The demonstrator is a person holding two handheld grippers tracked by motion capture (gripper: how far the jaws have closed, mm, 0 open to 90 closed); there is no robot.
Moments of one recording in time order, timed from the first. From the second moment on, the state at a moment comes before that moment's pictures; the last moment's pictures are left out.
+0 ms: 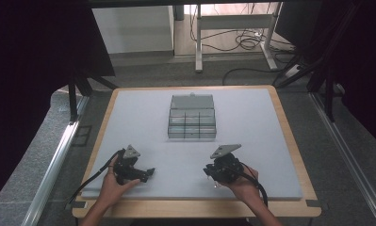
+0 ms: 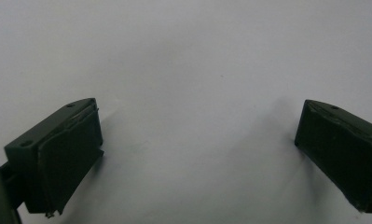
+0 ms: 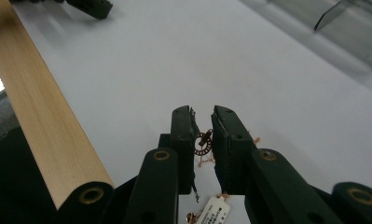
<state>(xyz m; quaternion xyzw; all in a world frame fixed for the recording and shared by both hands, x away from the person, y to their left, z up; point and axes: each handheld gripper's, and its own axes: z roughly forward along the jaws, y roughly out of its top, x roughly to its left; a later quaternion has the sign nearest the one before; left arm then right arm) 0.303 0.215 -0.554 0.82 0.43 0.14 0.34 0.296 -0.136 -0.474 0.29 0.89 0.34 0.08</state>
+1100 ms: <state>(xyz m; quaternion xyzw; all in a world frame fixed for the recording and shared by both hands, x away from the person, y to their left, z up) 0.303 0.215 -0.554 0.82 0.43 0.14 0.34 0.310 -0.156 -0.396 0.30 0.85 0.41 0.13</state>
